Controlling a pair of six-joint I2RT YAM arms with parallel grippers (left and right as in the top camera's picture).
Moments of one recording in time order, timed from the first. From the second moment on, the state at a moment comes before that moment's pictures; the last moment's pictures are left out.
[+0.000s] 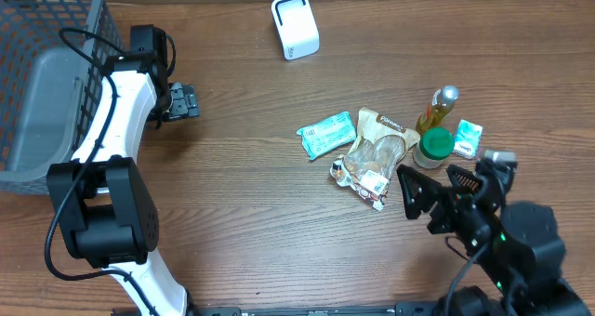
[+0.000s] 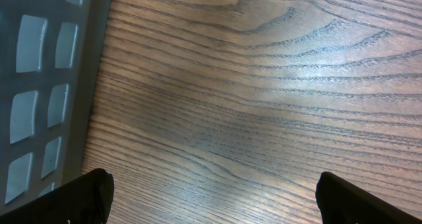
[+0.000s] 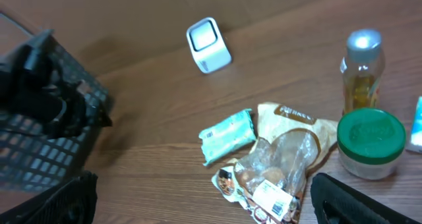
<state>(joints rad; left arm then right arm) 0.07 1.97 1.56 -0.94 -0.20 -0.20 0.30 0.48 0.79 -0.71 -0.08 0.49</state>
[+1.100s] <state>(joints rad) 0.07 1.97 1.56 -0.94 -0.20 -0.20 0.26 0.01 0.41 -0.18 -0.09 0.33</state>
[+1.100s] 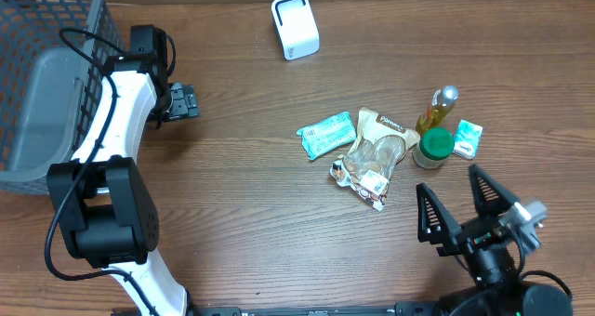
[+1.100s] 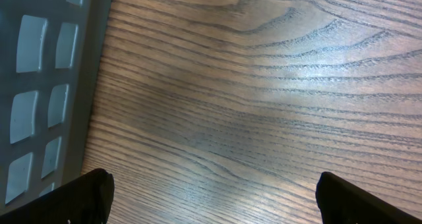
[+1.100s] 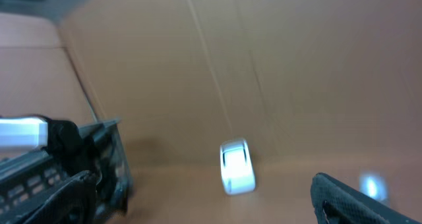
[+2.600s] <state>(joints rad) 0.07 1.97 1.56 -0.94 -0.20 -0.20 0.12 0.01 0.02 -0.03 -0.10 0.15</state>
